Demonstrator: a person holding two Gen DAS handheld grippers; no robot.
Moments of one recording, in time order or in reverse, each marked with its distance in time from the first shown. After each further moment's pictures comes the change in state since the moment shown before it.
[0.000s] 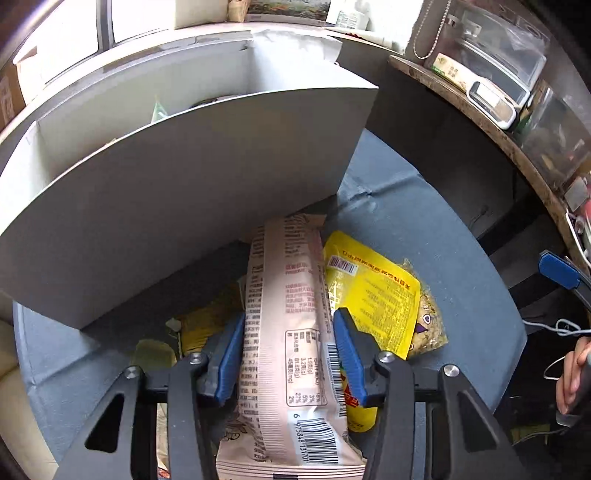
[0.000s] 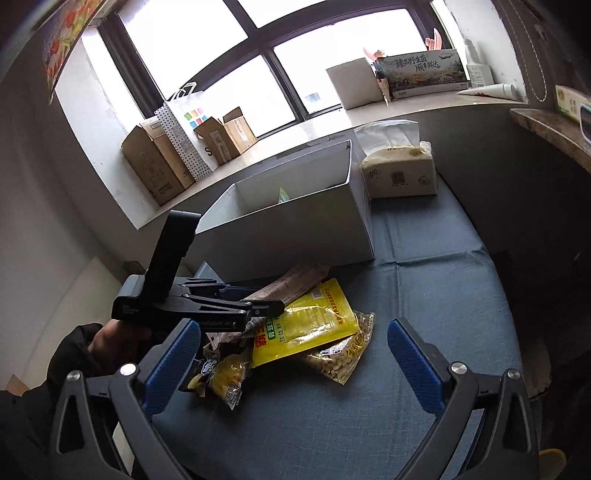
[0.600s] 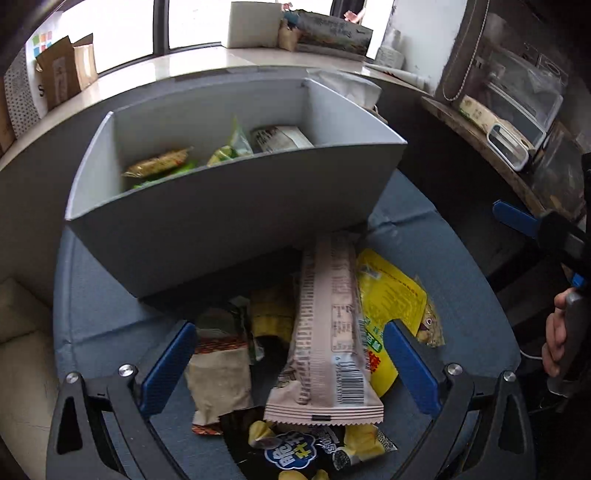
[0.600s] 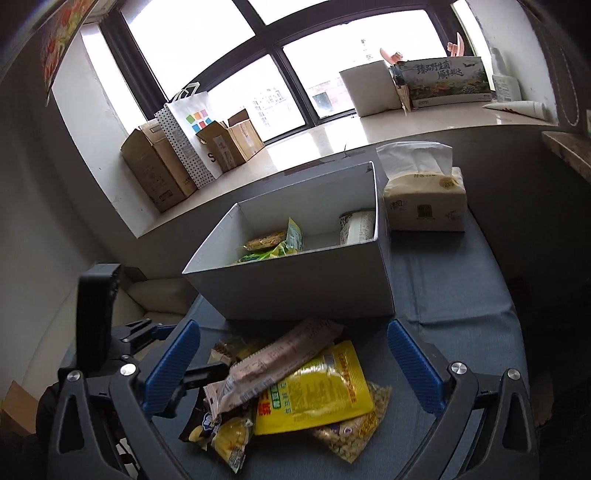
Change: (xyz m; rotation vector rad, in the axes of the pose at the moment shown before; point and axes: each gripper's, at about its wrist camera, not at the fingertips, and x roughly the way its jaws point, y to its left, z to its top) left arm -0.048 0.018 -0.026 -0.123 -0.097 0.064; right arm 0.041 0.006 0.058 -0.025 0.005 0.013
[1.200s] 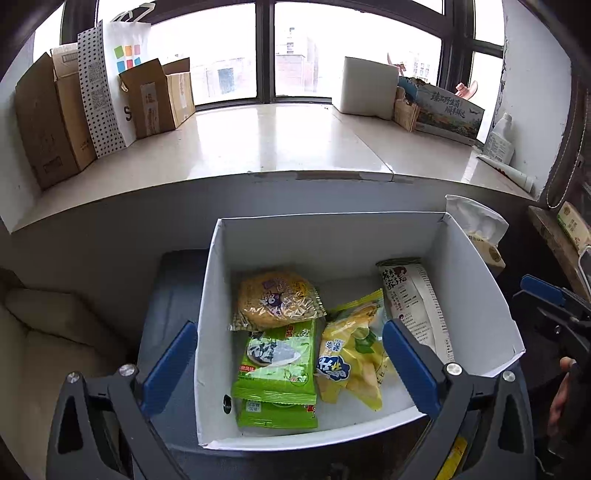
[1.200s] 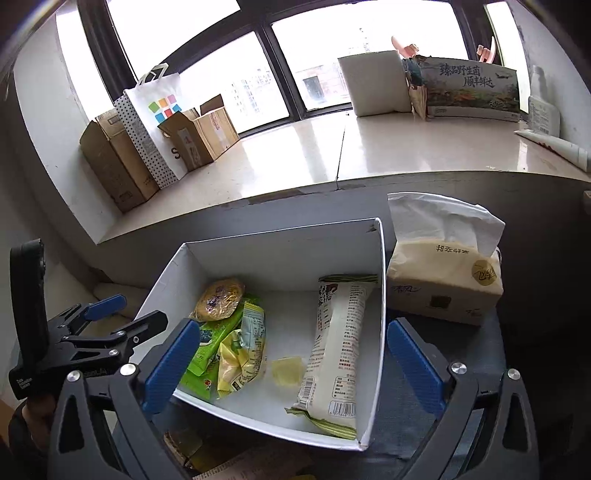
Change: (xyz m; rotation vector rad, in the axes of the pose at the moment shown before) left arm -0.020 0.082 0.128 -0.216 -0.215 0.323; right arm 0.113 -0.014 0.130 -0.052 0.081 -0.086
